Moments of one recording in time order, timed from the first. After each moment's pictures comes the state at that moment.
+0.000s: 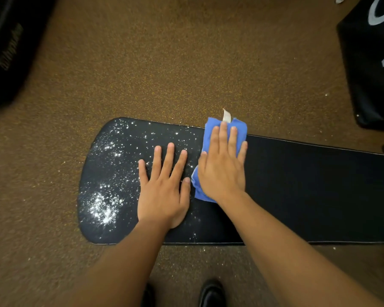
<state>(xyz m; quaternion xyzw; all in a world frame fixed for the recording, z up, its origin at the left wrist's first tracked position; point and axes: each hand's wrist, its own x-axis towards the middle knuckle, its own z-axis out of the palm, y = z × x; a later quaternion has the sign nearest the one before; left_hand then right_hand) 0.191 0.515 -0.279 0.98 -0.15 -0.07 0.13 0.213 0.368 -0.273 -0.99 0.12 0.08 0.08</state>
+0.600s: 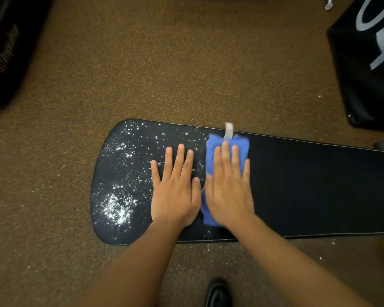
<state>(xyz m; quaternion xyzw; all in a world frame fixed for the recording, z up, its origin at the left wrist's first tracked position) 0.191 0.519 -0.276 0.97 -0.15 -0.08 0.17 0.165 0.388 -0.271 -0.99 0.10 0.07 0.06</state>
